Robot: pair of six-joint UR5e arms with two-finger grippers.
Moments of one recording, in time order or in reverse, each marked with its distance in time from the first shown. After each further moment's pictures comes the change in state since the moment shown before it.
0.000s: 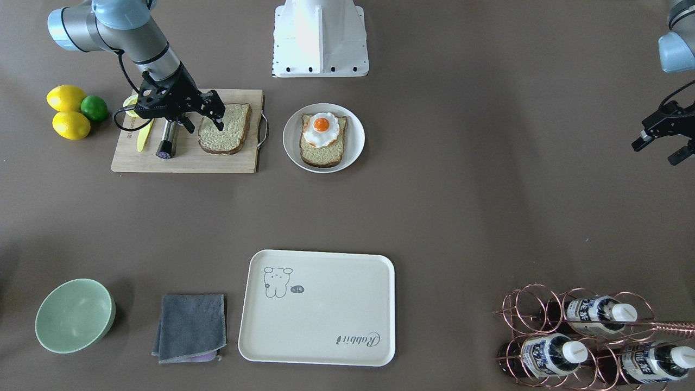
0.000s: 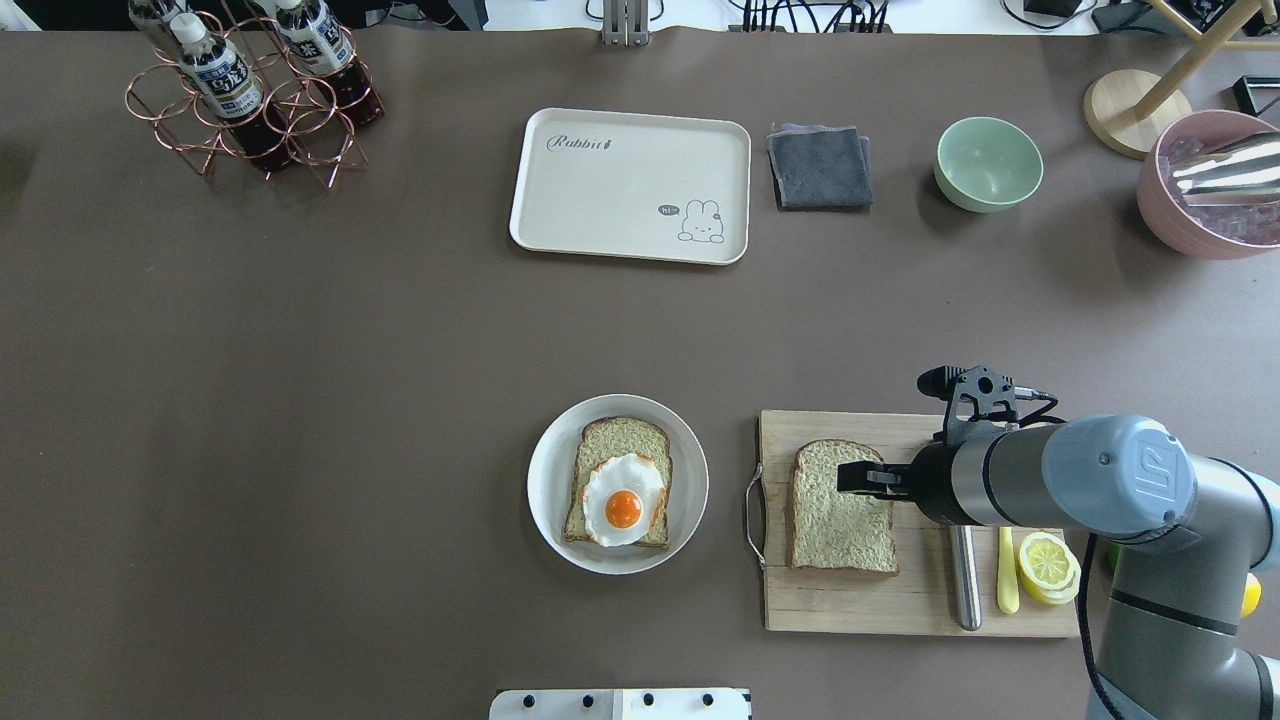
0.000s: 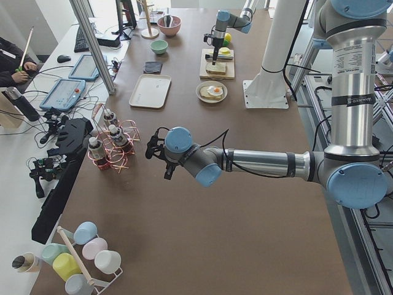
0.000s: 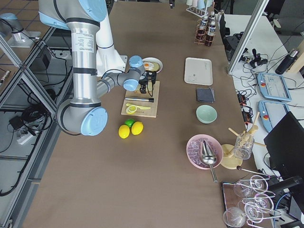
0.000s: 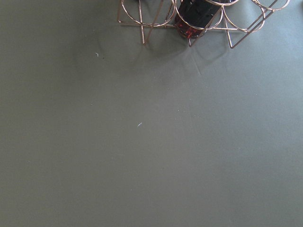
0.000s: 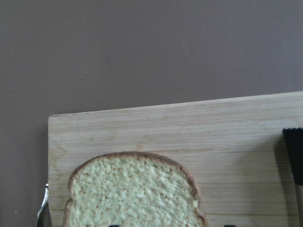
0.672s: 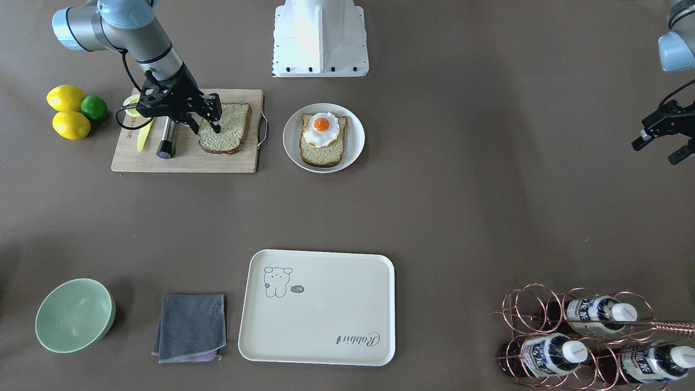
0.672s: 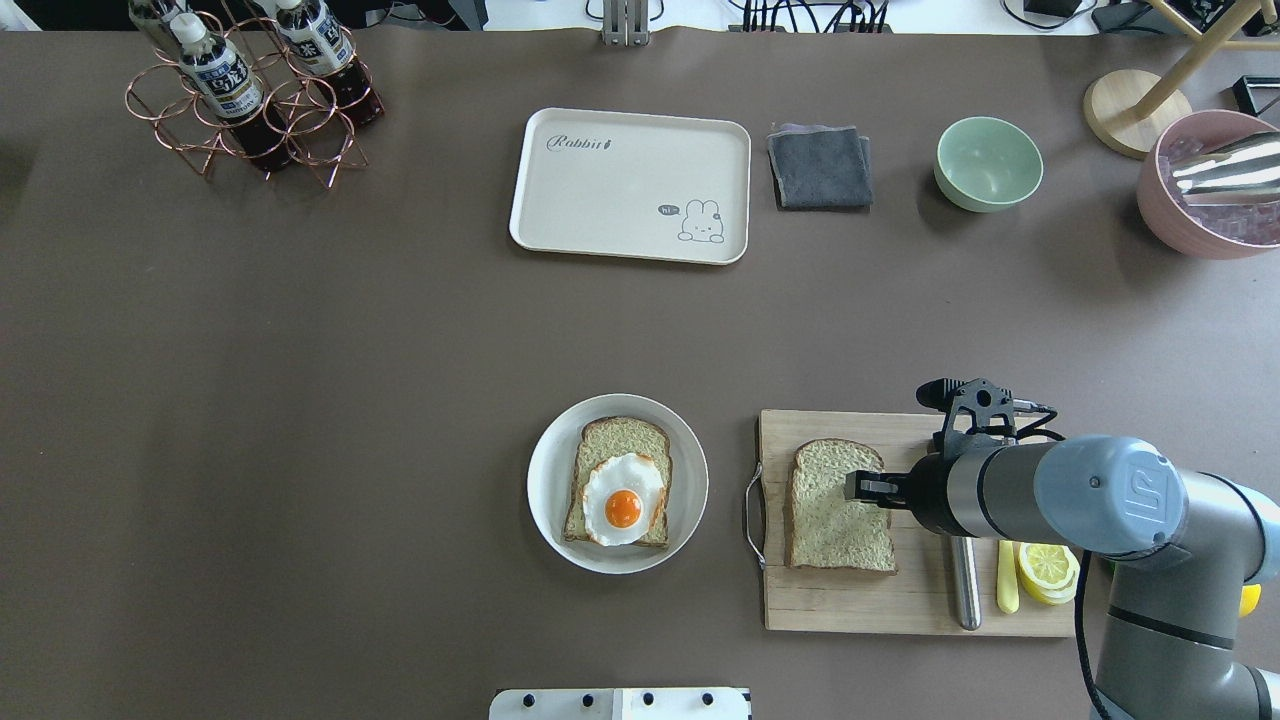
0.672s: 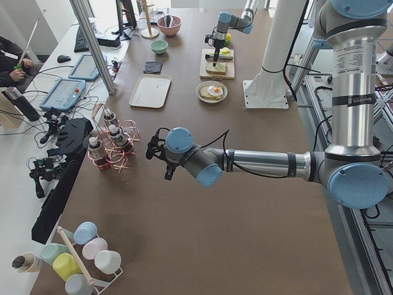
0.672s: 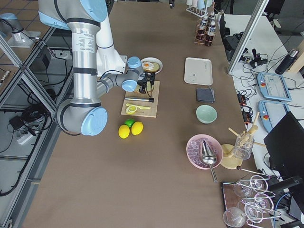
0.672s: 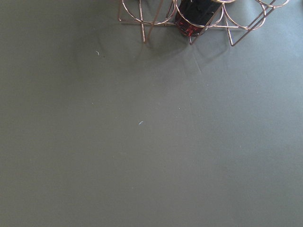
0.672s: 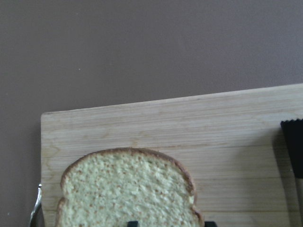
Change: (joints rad) left arm 0.000 0.004 0.000 -0.002 0.001 0.007; right arm -0.027 -0.007 -0.005 0.004 -0.044 0.021
